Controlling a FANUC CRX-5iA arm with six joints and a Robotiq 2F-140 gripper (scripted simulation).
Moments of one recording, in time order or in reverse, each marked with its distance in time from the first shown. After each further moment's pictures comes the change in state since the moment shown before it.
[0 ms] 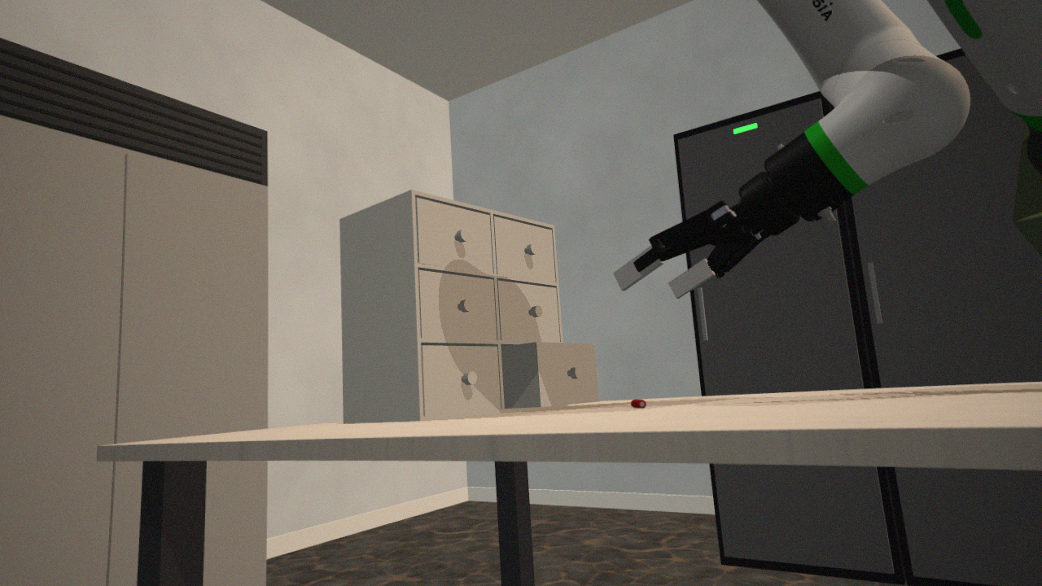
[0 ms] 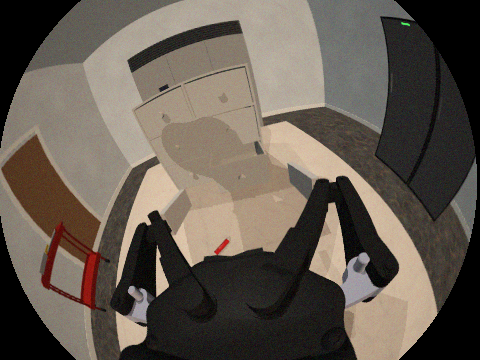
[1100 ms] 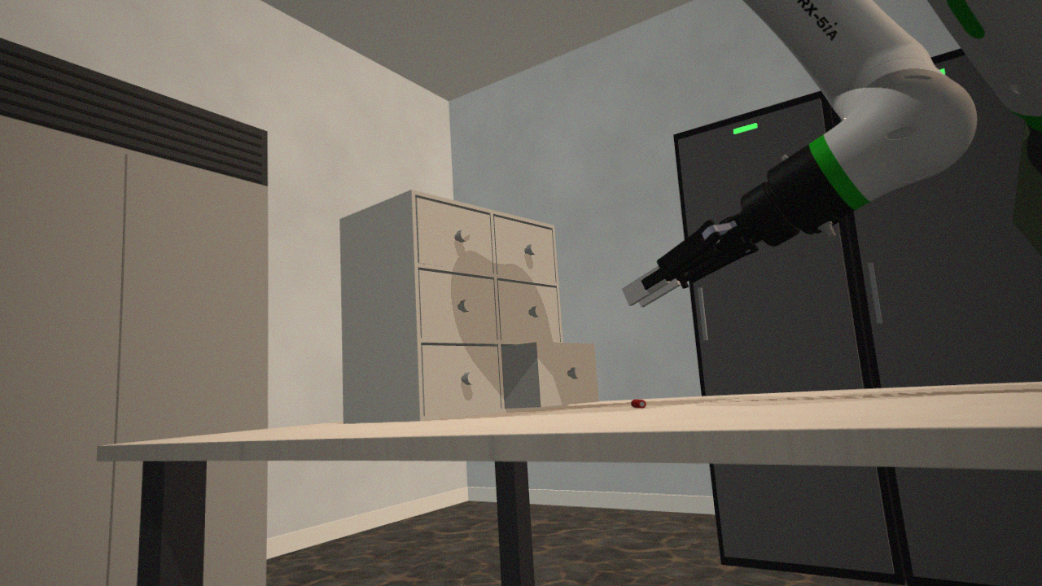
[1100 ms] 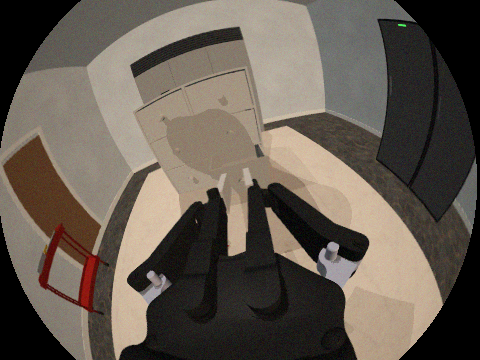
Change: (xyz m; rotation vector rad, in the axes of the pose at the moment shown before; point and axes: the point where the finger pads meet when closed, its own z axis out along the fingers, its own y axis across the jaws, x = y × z) arm -0.003 0.001 0.005 -0.002 0.051 0.002
